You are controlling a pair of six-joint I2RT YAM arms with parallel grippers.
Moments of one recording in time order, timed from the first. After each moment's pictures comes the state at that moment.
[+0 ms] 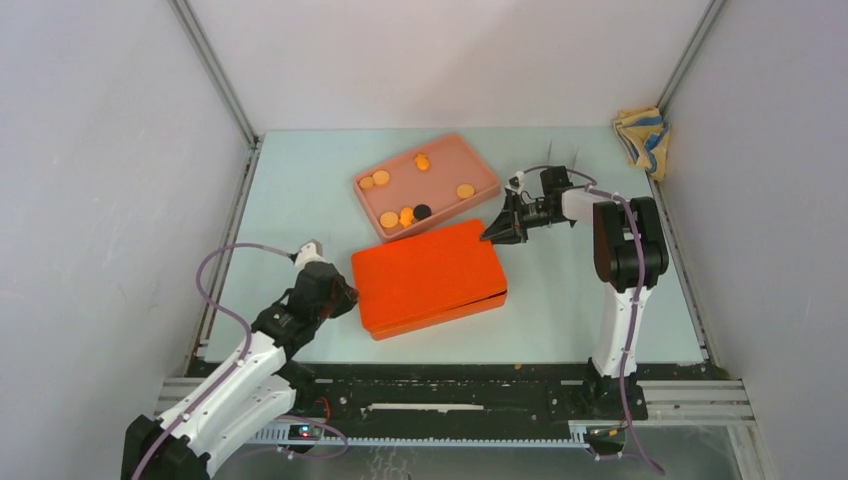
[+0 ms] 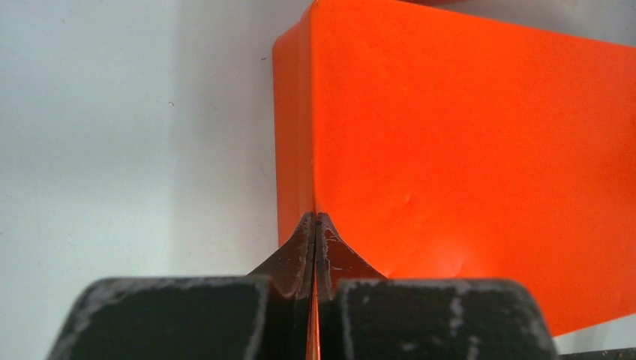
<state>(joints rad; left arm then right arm) -0.48 0.70 0.40 -0.43 -0.21 -0.85 0.13 2.11 1.33 -0.43 -1.23 0.40</state>
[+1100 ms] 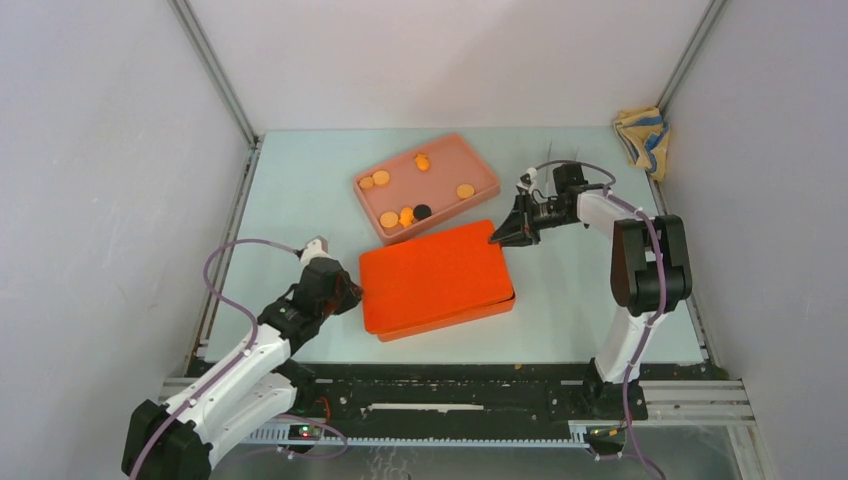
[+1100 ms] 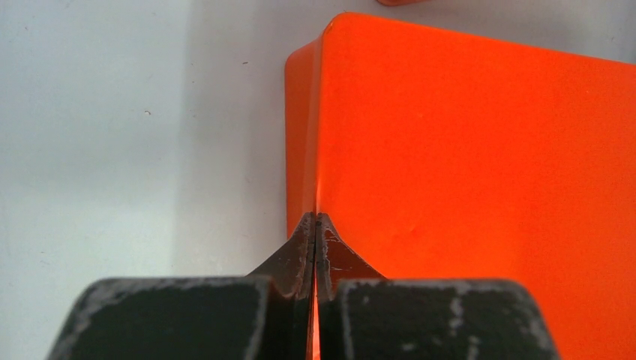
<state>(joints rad) -0.49 0.78 0.41 -0.35 -0.19 -0.84 0.11 1.88 1.24 -0.56 -1.14 0.35</state>
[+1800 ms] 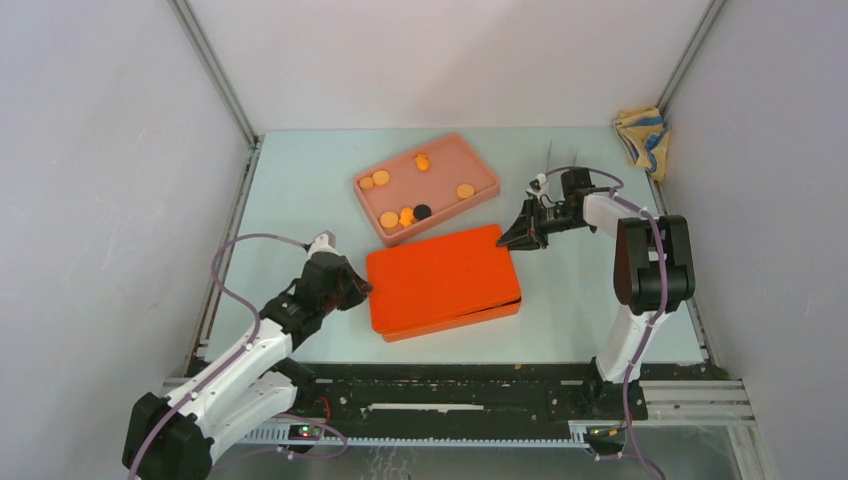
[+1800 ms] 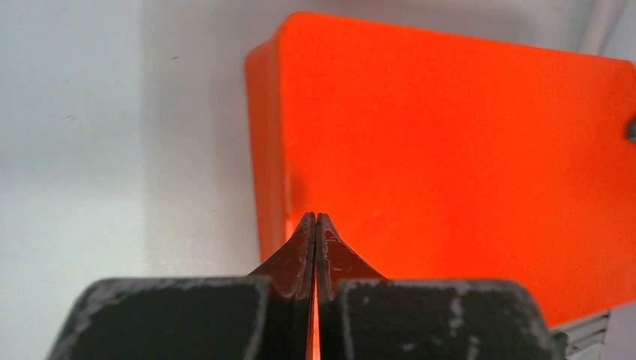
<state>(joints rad) -0.49 0.82 0.43 -0.32 -0.12 -0.84 0.07 1.88 1.20 -0.58 -1.07 0.34</state>
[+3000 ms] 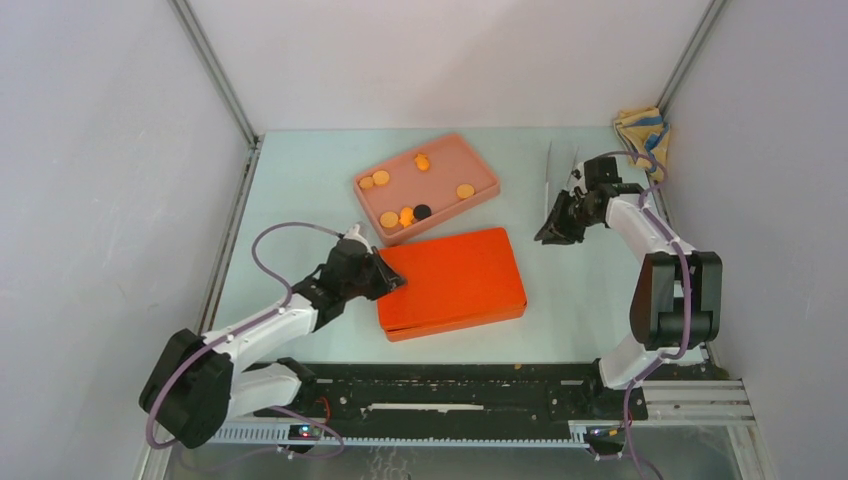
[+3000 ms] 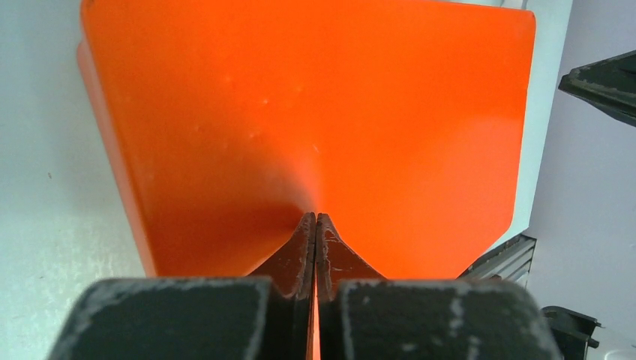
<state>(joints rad) -0.56 1.14 0.49 0.00 0.09 -0.92 0.02 1.64 1.19 -0.68 -0.44 0.43</state>
